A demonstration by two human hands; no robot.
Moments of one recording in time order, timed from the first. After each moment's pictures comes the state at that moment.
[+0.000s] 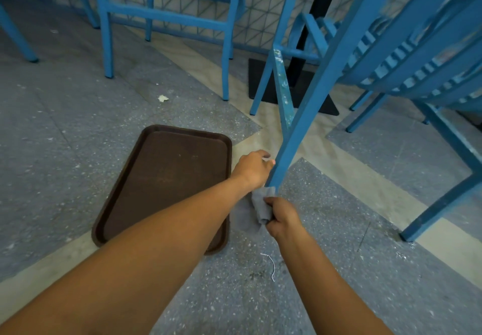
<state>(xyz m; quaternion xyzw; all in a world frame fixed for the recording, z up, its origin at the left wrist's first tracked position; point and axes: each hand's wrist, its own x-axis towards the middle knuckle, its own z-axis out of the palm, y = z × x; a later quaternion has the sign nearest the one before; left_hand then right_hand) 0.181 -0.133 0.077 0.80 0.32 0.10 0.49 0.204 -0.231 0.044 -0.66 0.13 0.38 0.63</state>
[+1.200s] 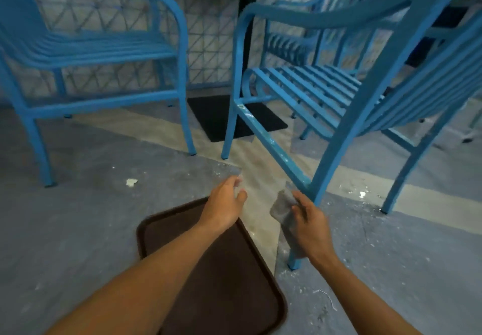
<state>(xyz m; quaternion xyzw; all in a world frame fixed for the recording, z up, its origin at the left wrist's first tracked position) 0.143 0.040 0.137 0.88 0.15 0.10 0.44 0.148 -0.140 0.158 -0.88 -0.10 -0.04 0.47</state>
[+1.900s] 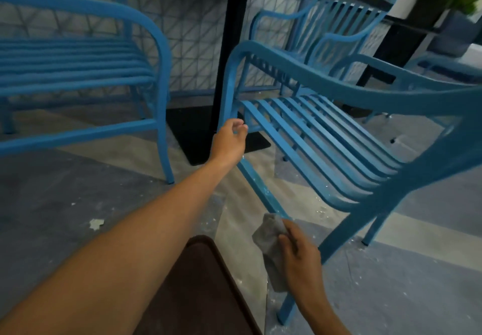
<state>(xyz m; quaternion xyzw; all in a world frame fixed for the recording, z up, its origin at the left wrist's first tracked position) 0.321 0.111 0.288 0.79 0.12 0.19 0.58 0.203 -0.080 0.211 -0.86 -0.07 -0.05 0.50</state>
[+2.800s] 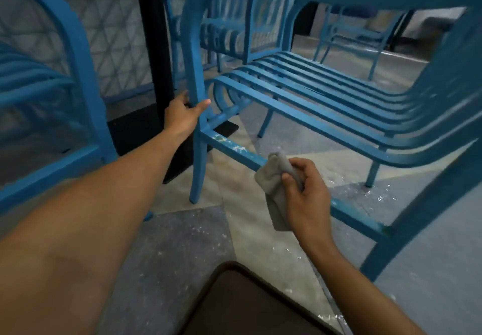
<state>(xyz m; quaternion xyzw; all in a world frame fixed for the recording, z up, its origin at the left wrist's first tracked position) 0.498 0.225 0.204 0.82 0.00 0.12 0.55 0.297 0.044 0.180 -0.80 0.04 -0.29 0.52</state>
